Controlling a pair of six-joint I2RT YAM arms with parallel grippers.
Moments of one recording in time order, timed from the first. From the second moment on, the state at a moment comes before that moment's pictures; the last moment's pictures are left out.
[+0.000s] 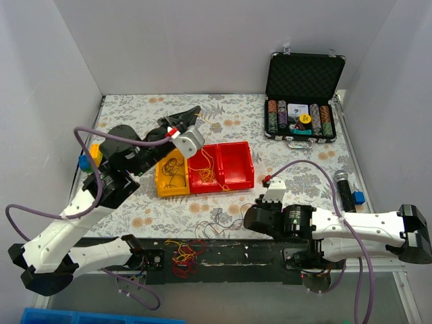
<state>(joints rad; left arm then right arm) -0.84 0.99 1.36 -0.16 0.04 0.80 1.42 1.01 0.71 -0.85 0.75 1.23</state>
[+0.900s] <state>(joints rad) -0.84 1.18 1.24 0.51 -0.16 0.80 1.42 0.98 0.62 -0.77 0.74 1.22</state>
